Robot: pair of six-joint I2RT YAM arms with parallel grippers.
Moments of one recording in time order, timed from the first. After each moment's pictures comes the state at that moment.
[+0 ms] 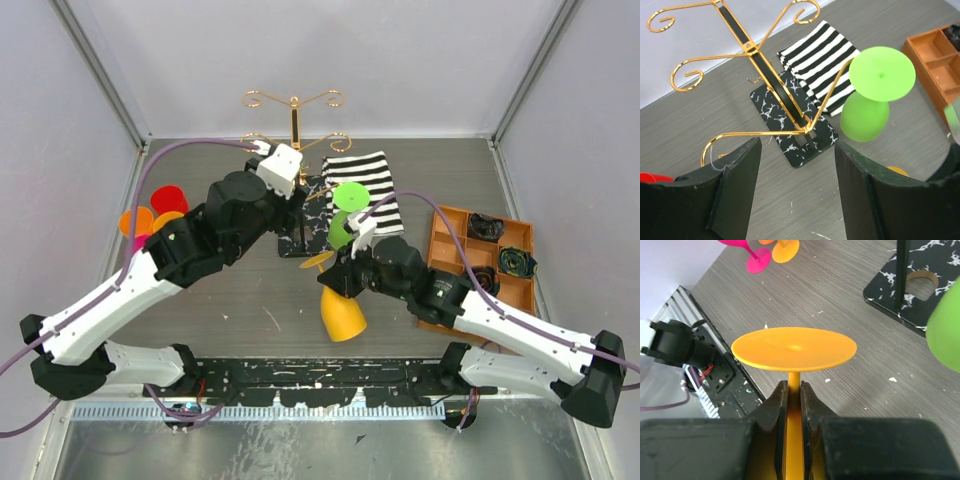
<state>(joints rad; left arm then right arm) -1.03 1.22 1.49 -0.61 -0.52 0.01 0.97 0.98 0.81 -0.20 -0.05 0.45</state>
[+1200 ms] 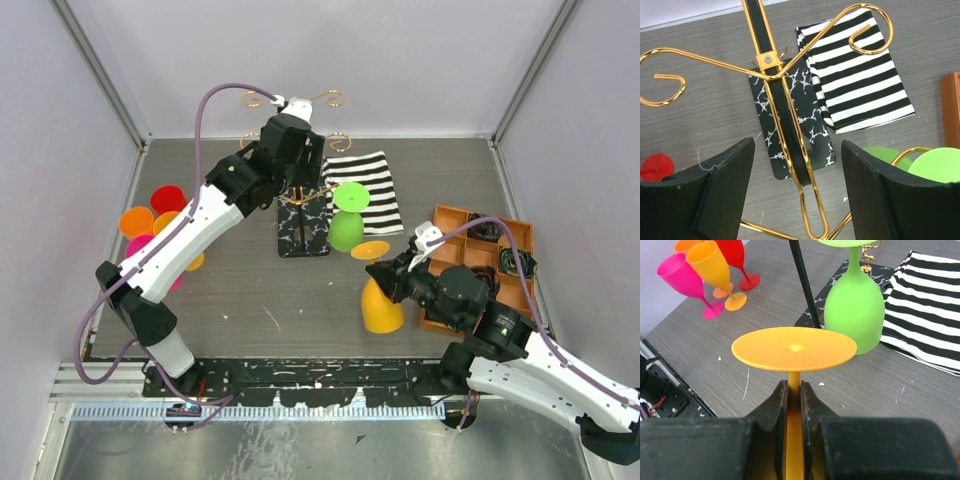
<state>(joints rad) -0.77 1.67 1.87 -0.77 -0.46 -0.28 0.97 0.53 0.68 -0.34 0.24 0.30</state>
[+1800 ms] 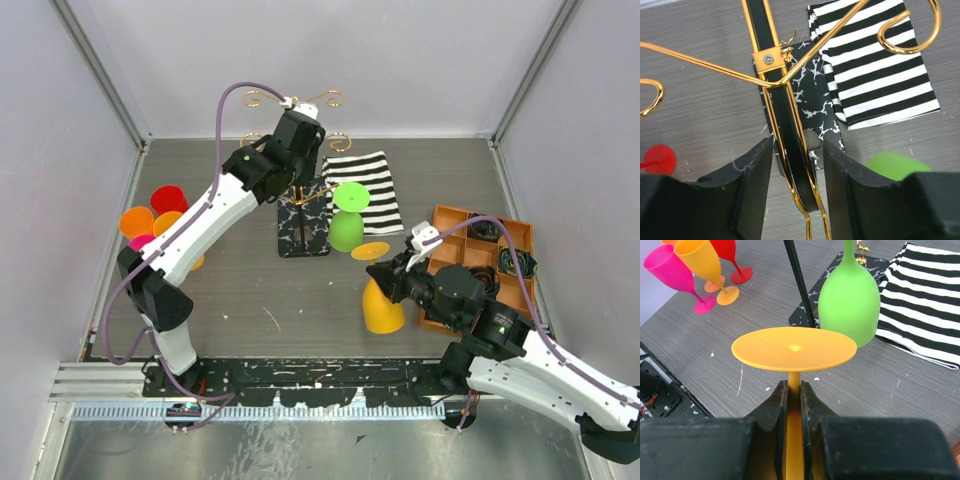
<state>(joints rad) -0.74 1.80 1.96 -0.84 -0.45 -0.29 0.97 0.54 0.68 -0.36 0.26 0.30</state>
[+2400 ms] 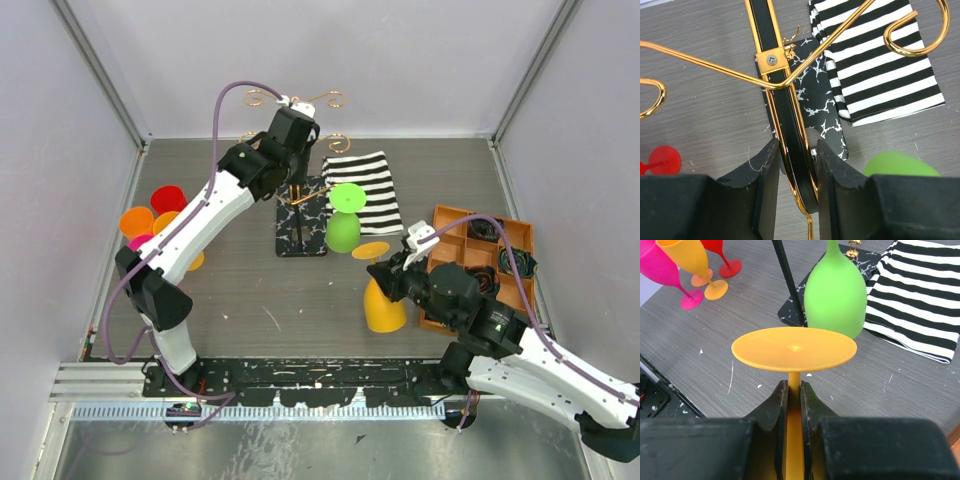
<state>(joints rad) -0.71 1.80 1.96 -0.86 -0.40 -0.26 0.97 0.57 0.69 -0.37 0.28 0.29</state>
